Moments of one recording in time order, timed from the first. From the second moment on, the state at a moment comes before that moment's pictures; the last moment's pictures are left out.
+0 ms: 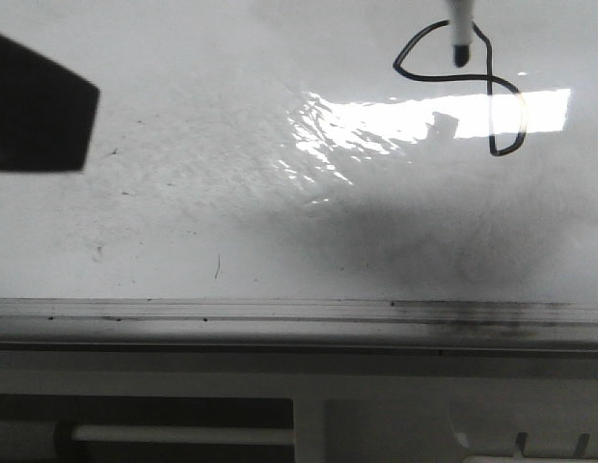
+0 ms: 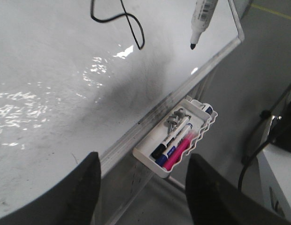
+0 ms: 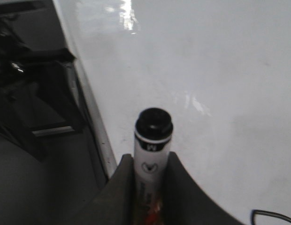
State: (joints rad) left arm -0.98 0.79 -0.48 -0.82 0.19 0.73; right arm 0.61 0.88 -0.89 0.73 0.58 -1.02
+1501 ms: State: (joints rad) left arm -1.25 1.03 -0.59 -1.01 -0.03 0.96; right arm 0.65 0.96 -0.74 1.36 0.66 -1.65
